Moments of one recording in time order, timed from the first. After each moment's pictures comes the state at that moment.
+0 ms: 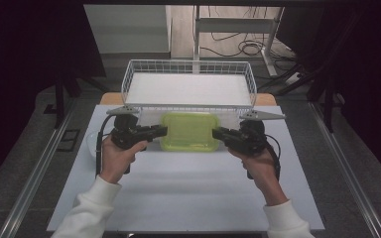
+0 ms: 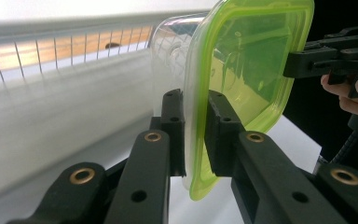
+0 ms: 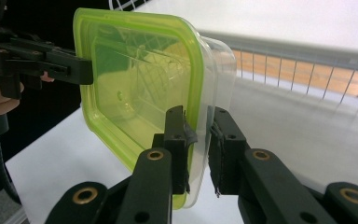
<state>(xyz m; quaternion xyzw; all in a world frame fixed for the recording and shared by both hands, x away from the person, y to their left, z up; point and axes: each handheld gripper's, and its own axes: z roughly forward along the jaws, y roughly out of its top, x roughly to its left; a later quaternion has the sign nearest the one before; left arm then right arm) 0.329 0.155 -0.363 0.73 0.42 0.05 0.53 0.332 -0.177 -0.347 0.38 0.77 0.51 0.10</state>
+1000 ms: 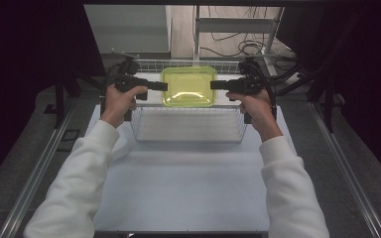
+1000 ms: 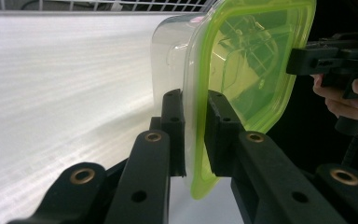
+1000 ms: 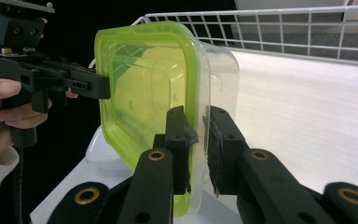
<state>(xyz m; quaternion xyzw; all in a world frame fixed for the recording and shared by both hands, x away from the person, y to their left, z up) 0.456 0.177 -0.314 0.72 0.46 -0.04 0.52 0.456 -0.165 -0.284 0.42 0.75 0.50 0.03</state>
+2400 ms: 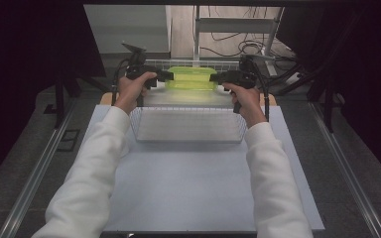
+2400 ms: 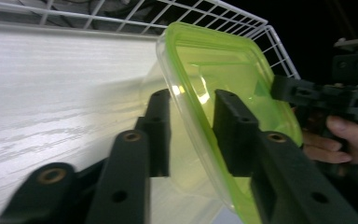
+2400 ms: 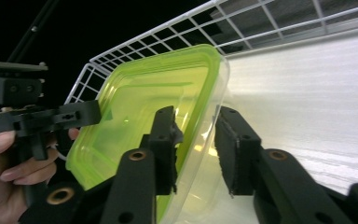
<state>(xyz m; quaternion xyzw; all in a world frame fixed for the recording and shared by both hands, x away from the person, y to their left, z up) 0.518 0.171 -0.337 0.67 0.53 -0.10 0.51 0.522 -0.170 -0.326 0.56 0.65 0.51 -0.05</state>
